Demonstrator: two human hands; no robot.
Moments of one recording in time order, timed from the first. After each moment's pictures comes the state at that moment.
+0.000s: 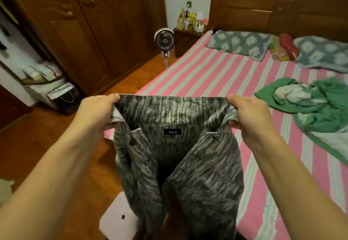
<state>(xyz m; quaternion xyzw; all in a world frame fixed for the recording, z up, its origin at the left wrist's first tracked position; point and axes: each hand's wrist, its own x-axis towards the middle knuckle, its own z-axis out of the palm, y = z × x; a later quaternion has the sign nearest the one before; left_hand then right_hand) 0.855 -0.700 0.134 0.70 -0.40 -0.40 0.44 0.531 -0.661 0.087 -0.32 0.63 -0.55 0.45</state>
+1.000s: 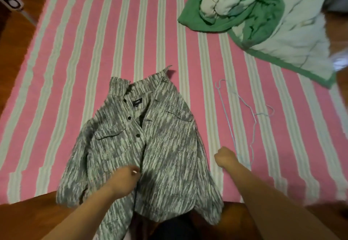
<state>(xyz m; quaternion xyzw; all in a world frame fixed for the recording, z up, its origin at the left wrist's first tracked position) 0.694 -0.832 -0.258 0.48 -0.71 -0.40 -0.32 0.380 -0.628 -0.361 -0.10 0.87 0.02 0.48</state>
